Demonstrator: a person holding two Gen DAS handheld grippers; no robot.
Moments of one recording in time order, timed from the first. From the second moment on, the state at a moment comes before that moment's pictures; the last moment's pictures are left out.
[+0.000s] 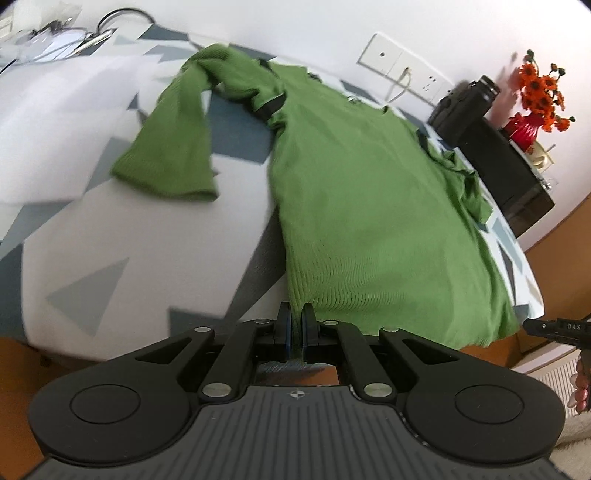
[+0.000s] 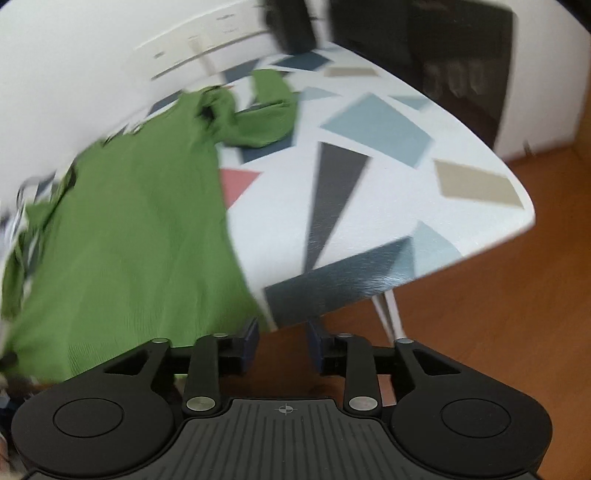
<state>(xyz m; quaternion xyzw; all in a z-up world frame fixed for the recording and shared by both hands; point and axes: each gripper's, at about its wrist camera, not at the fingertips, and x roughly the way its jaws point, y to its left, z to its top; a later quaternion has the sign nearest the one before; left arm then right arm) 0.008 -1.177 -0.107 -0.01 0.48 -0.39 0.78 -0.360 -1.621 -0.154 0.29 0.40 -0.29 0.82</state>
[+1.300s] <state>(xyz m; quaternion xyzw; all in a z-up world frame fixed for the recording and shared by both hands) 0.075 -1.209 0.064 -0.11 0.30 -0.41 0.85 -0.220 -1.658 0.067 0.25 0.22 -0.24 0.91</state>
